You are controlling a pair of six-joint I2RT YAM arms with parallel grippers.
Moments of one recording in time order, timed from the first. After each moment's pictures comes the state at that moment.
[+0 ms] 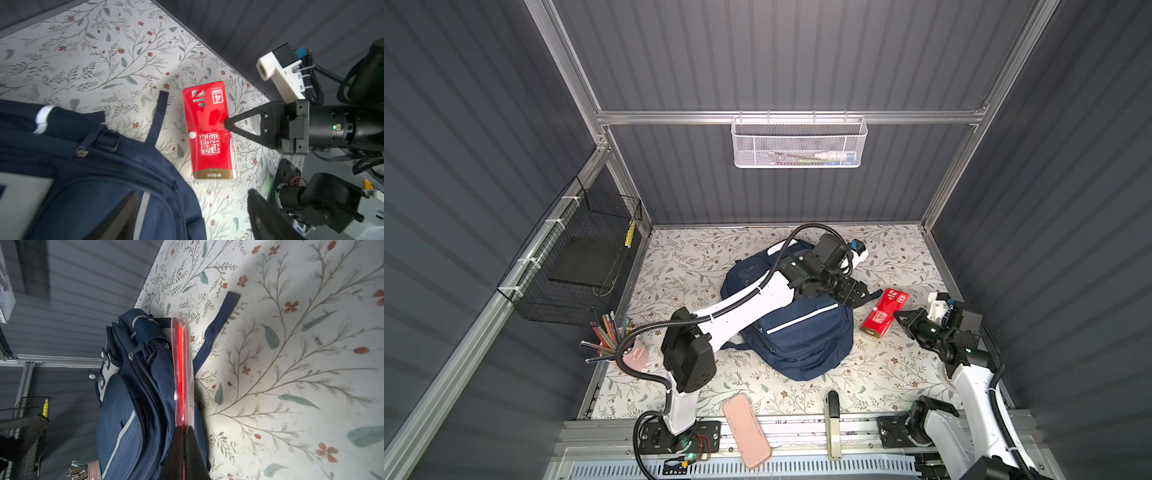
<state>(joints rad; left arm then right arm) -0.96 1.88 1.84 -0.68 0.22 -0.13 -0.31 0.79 0.47 -0.40 -0.64 0.64</state>
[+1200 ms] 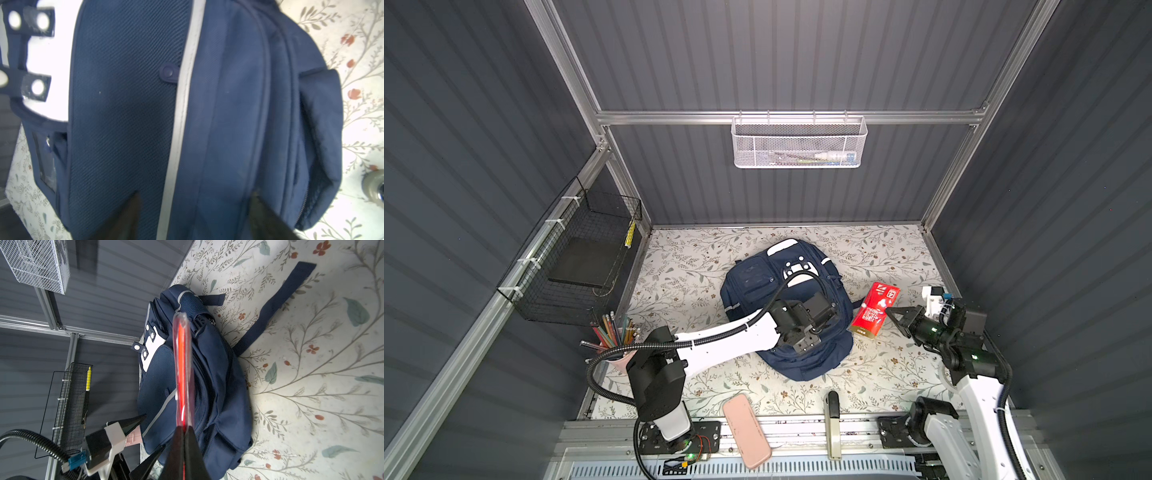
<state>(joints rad) -1.11 1.67 1.34 -0.80 -0.34 0.09 -0.21 0.68 0.56 -0.50 -0.73 0.73</state>
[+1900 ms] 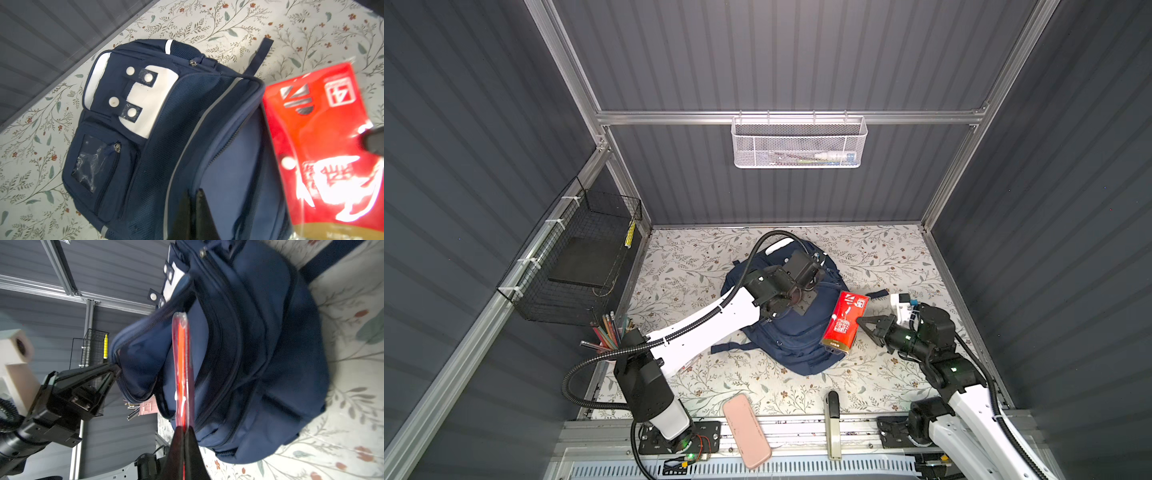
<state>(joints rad) -0.96 1.63 1.57 -0.80 -0.23 -0.11 0.23 0.61 0.37 -0.20 -0.57 1.07</state>
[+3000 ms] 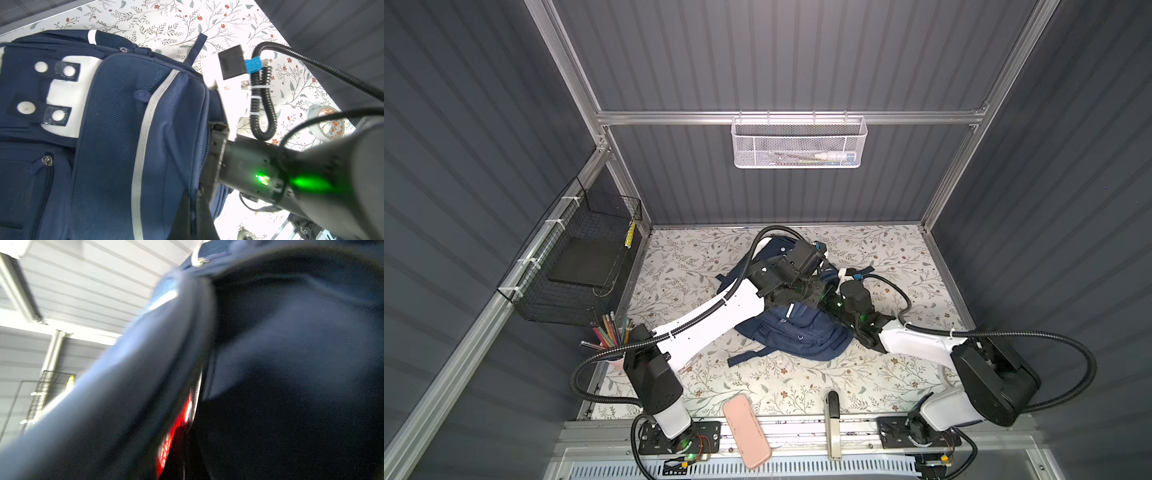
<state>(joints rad) -0.94 1.68 1.66 -0.83 -0.03 -0.31 0.63 1.53 0.68 0.45 0.01 1.15</state>
